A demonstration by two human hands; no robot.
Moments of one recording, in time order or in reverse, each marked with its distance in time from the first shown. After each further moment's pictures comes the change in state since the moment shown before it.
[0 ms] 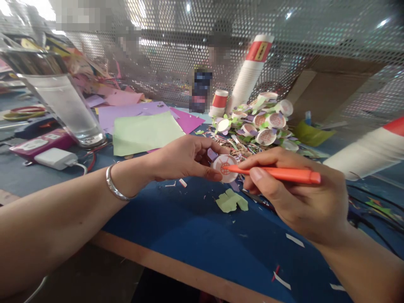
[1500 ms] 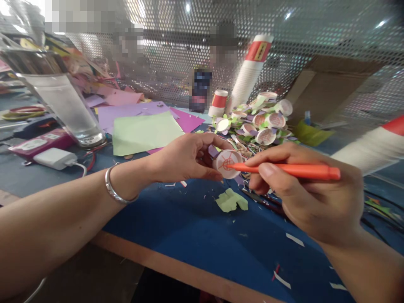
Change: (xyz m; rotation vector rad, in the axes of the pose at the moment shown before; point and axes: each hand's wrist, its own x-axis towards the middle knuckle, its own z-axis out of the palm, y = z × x) left_hand 0.001 -0.011 -0.002 0.104 0.020 0.180; right_hand 0.001 -0.001 -0.001 0.015 0.063 0.023
